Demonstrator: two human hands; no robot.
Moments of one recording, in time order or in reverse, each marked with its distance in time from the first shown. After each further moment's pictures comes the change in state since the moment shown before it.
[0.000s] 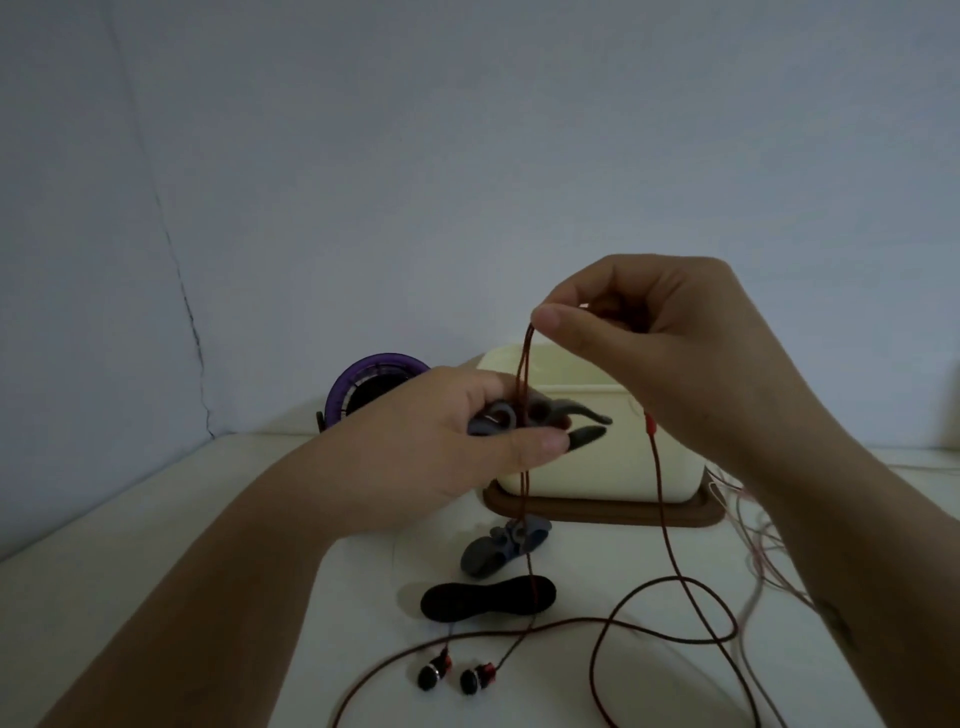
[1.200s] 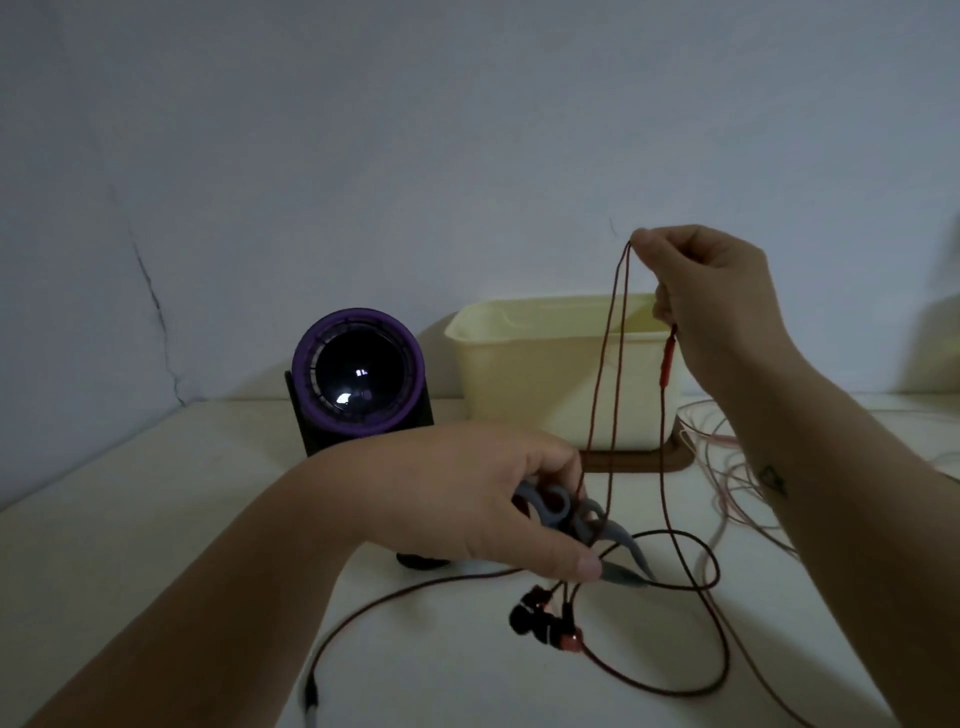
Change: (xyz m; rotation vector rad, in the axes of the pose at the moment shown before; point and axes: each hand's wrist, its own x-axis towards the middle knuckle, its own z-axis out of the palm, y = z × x) left_hand 0.004 -0.004 0.034 0.215 -0.495 -0.061; right_hand 0.013 0.087 -0.028 0.201 0.446 0.352
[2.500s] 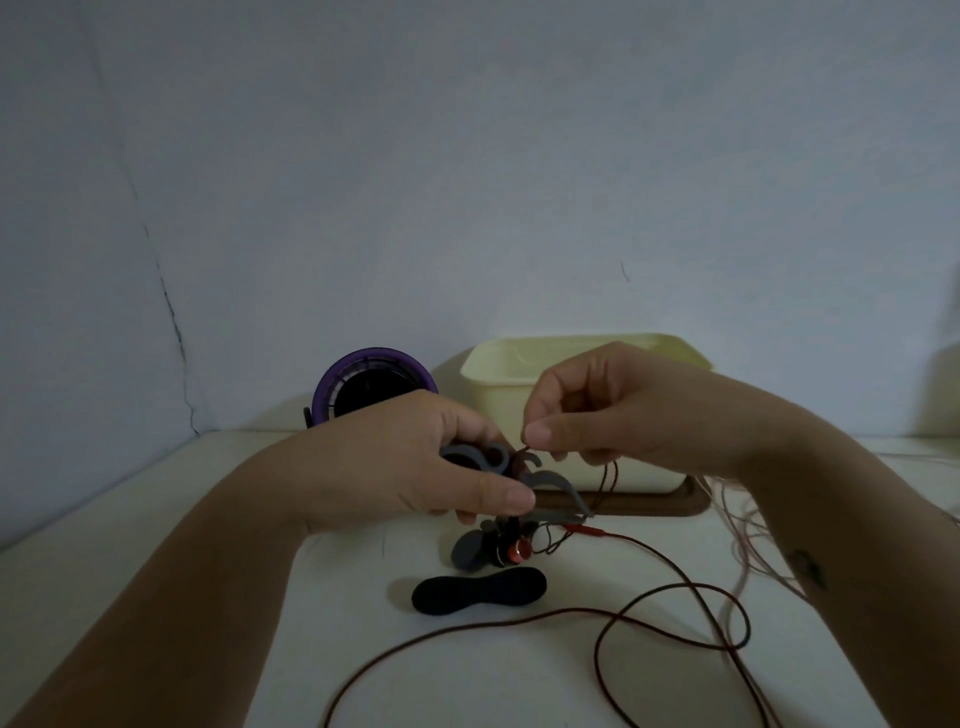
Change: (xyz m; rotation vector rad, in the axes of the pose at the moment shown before) left_hand -0.018 -0.030 -0.034 -0.239 0.260 0.017; right_hand -0.039 -0.037 0.018 -0.208 -1.084 0.076
